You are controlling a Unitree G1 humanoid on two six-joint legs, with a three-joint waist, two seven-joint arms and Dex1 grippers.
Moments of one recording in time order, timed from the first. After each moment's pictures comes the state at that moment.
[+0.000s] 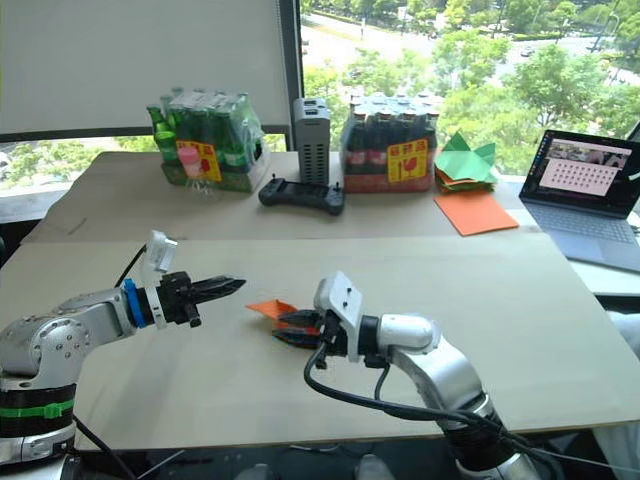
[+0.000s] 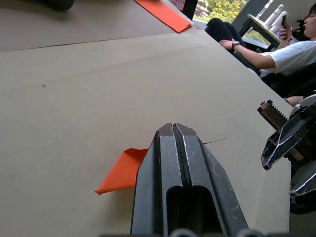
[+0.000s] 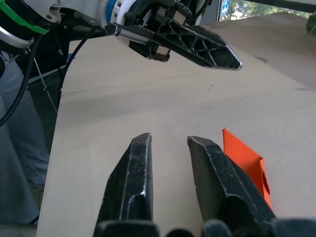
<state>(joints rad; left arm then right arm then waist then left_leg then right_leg) -0.40 0.63 0.28 -0.21 -0.76 1.05 -0.80 -0.38 -0.38 0.30 -0.40 0.36 0.58 0.84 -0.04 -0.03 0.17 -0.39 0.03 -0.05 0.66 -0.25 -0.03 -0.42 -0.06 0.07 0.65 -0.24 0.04</state>
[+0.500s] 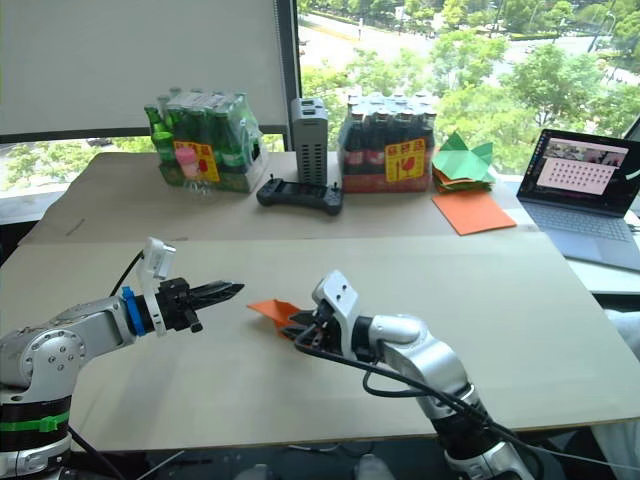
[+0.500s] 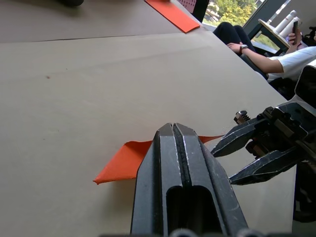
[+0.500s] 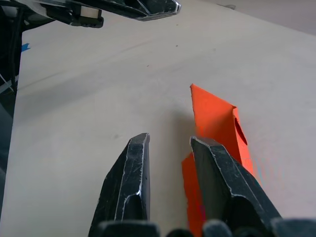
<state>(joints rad) -0.35 0.63 0.29 -0.26 -0.83 1.05 -0.71 -0.43 -0.33 0.29 -0.27 0.36 0.70 0.71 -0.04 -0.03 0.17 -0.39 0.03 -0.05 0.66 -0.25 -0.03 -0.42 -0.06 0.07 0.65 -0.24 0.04</state>
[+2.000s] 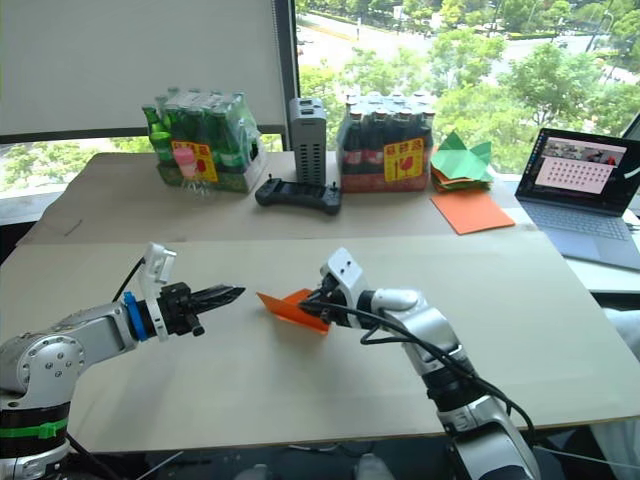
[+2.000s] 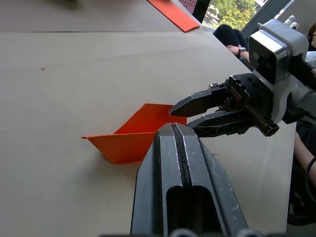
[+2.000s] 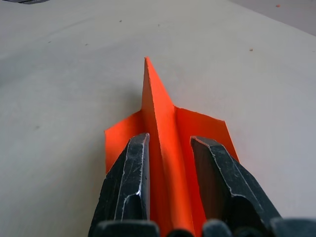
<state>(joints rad) -0.30 0.64 0.28 -0.27 -0.90 1.05 -0.67 -0.62 -0.34 0.29 0.04 0.25 0.64 0.79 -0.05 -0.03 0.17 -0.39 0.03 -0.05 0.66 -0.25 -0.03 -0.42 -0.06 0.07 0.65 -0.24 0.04</state>
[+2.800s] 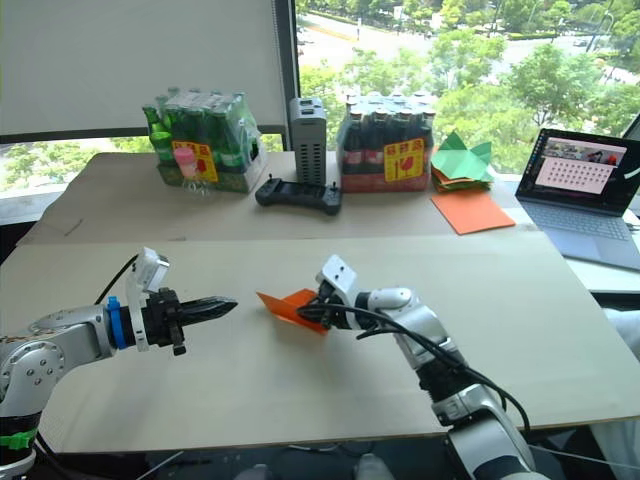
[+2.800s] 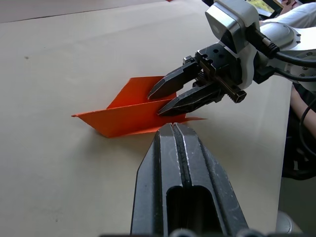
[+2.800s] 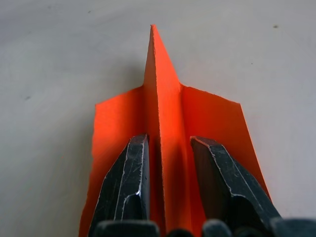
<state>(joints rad) -0.26 0.78 0.23 -0.32 -0.86 0.97 -0.81 -0.68 -0.32 0.34 0.21 0.16 0.55 0.87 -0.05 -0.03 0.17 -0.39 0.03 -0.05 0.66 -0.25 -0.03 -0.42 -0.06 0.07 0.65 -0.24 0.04</state>
